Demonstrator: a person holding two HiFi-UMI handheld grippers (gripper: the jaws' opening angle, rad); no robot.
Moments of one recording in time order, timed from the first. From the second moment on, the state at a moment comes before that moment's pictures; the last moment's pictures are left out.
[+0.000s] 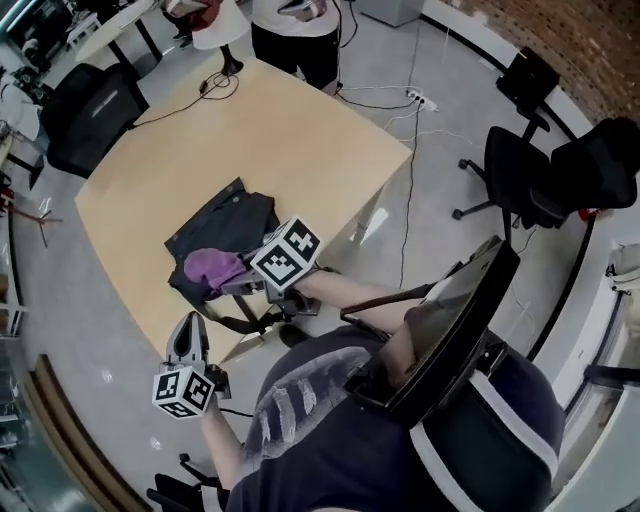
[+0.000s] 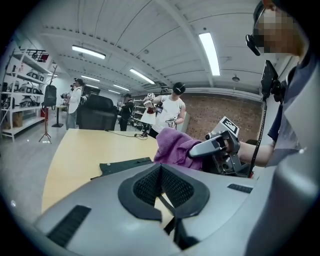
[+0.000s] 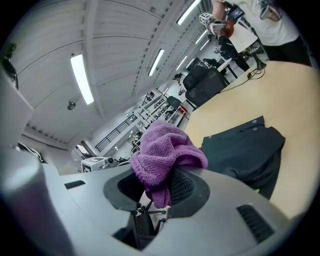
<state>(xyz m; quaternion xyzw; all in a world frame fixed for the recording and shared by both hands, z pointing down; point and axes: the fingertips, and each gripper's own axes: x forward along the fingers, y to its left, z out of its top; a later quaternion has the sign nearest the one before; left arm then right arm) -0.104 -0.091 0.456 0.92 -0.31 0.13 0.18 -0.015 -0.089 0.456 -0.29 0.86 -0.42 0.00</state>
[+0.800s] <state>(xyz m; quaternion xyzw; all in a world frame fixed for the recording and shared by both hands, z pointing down) -0.026 0.098 0.458 0.90 -0.35 0.16 0.18 0.088 0.077 0.458 -0.26 0.87 -0.42 0.01</state>
